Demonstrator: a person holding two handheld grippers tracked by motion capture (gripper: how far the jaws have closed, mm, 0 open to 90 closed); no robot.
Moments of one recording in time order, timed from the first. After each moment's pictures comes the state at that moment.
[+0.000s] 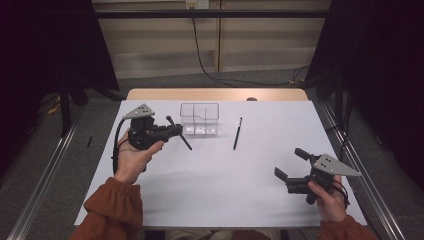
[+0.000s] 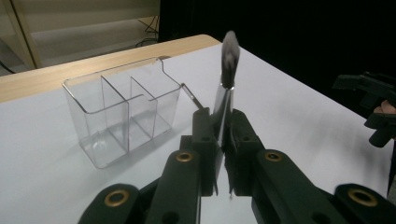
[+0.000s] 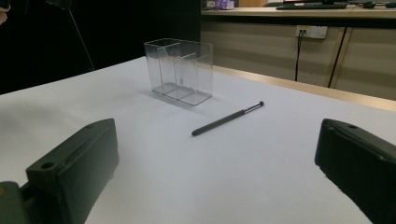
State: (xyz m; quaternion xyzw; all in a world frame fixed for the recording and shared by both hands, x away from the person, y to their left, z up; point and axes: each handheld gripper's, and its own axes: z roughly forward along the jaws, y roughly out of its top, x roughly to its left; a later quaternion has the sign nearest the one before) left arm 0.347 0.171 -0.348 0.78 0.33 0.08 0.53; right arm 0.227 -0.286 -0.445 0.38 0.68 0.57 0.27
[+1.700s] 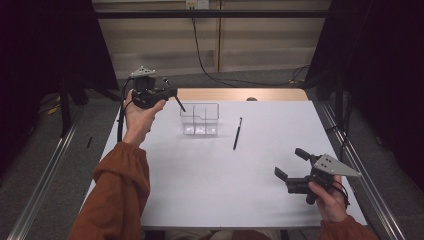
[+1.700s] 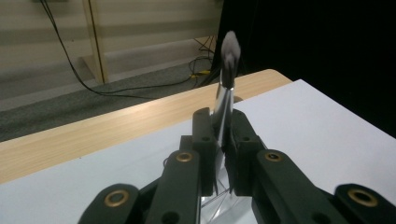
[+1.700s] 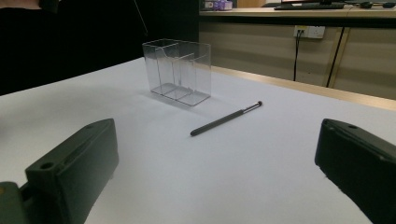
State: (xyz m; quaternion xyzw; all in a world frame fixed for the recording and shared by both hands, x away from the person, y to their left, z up) left arm 0.442 0.162 -0.322 0.74 0.40 0.16 0.51; right arm 0.227 -0.286 -0.446 0.38 0.68 0.57 0.27
